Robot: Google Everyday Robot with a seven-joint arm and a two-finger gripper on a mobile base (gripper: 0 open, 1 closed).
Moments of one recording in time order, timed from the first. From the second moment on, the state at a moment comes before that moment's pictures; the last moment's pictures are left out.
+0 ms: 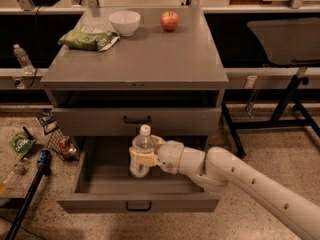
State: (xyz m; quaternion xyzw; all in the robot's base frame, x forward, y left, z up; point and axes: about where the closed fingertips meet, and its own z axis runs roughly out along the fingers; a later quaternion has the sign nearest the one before) arm 0.545 0.062 0.659 -0.34 0.63 0.44 0.54
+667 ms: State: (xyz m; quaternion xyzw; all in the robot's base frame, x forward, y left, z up) arm 0.556 0.062 0.588 -0.37 0.64 0.44 0.50
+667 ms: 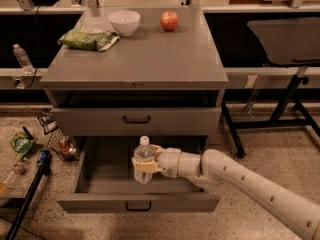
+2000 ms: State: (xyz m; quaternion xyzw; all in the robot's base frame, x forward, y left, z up) arm 0.594 0.092 0.492 -0.47 0.58 0.45 0.50
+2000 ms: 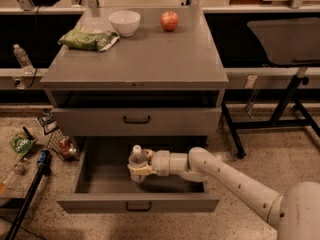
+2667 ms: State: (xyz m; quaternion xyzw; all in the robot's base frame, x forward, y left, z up) arm 0.594 0.091 0.463 -0.46 0.58 0.45 0.50
